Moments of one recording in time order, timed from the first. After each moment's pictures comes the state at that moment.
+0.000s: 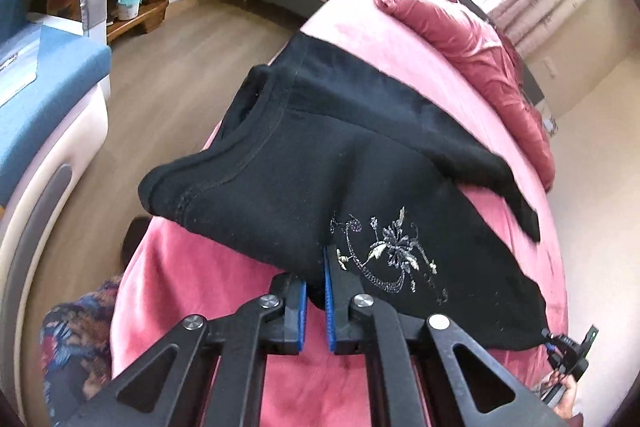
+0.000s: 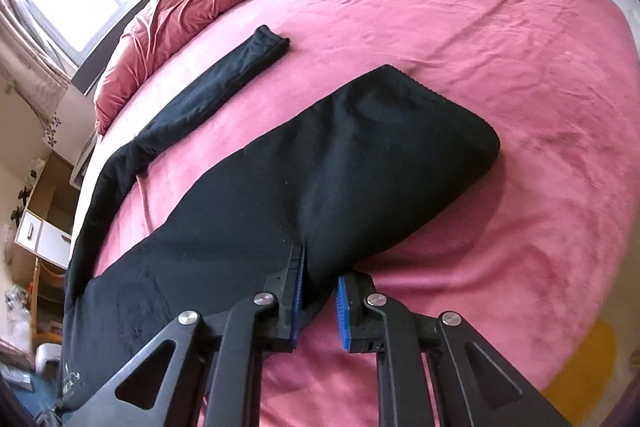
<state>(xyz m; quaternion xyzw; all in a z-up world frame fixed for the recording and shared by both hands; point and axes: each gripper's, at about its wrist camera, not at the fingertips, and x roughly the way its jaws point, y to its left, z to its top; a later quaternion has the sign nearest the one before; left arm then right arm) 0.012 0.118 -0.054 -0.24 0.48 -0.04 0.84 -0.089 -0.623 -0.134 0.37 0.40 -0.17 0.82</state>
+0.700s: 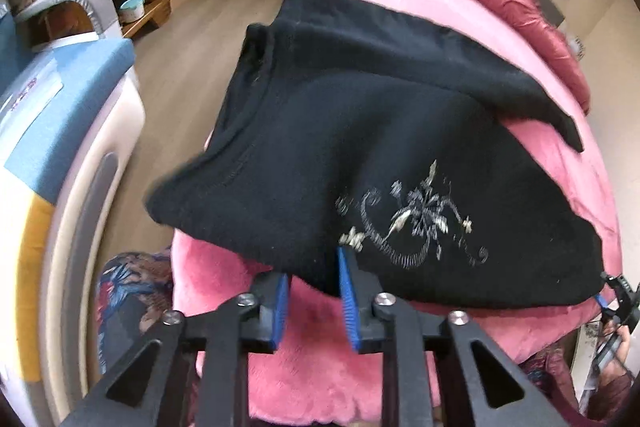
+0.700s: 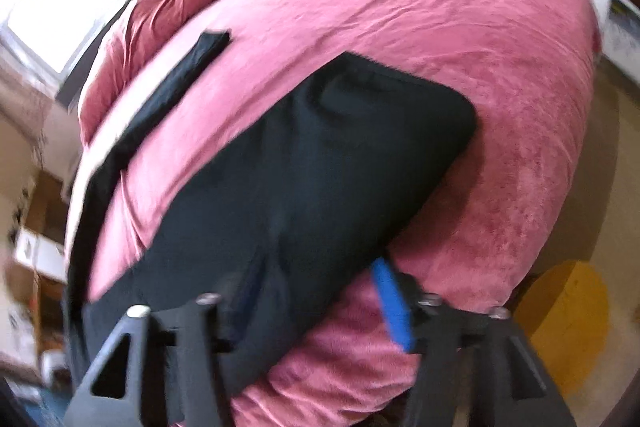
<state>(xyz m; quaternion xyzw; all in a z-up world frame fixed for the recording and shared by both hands) -0.016 0.097 -0.062 -0.12 0.56 -0.01 0.82 -0.170 -0.632 -0.157 0.43 0.38 -0.22 0.79</state>
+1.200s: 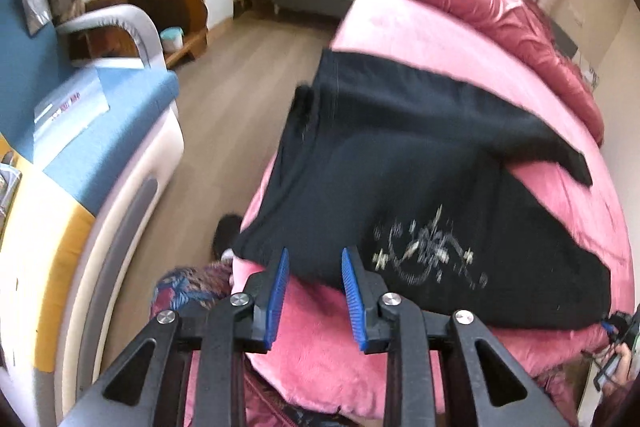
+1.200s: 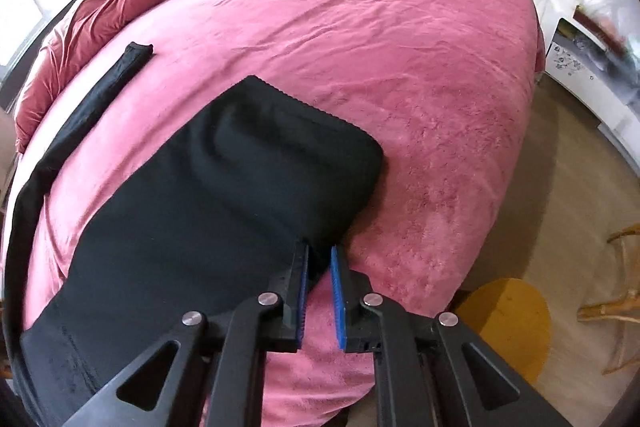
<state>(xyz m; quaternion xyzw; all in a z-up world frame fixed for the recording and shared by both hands) -0.056 0.121 -0.010 -0.12 0.49 0.05 0.86 -0.167 -0.654 -0.165 0.35 0.43 -0.32 0.77</state>
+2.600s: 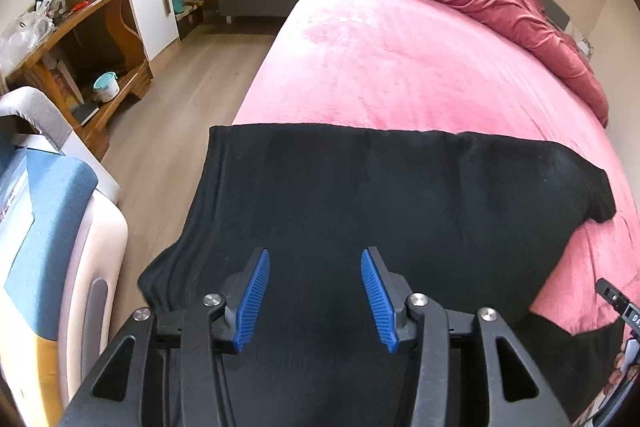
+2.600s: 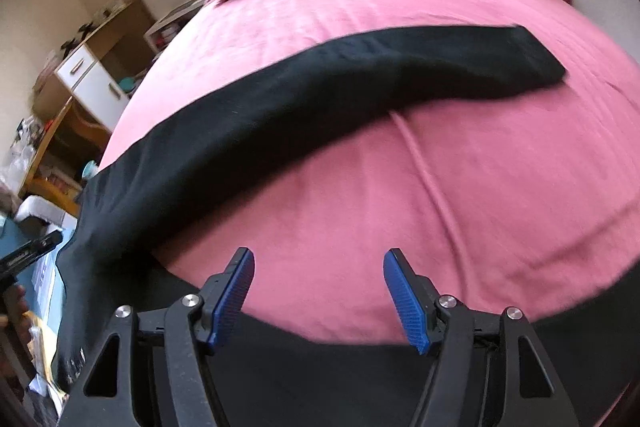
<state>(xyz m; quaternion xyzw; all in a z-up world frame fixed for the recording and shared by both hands) 0.192 0.052 -0.038 -0.07 0.51 0.01 0.86 0.082 -0.383 -0.078 0.18 0.47 0.03 0.87</state>
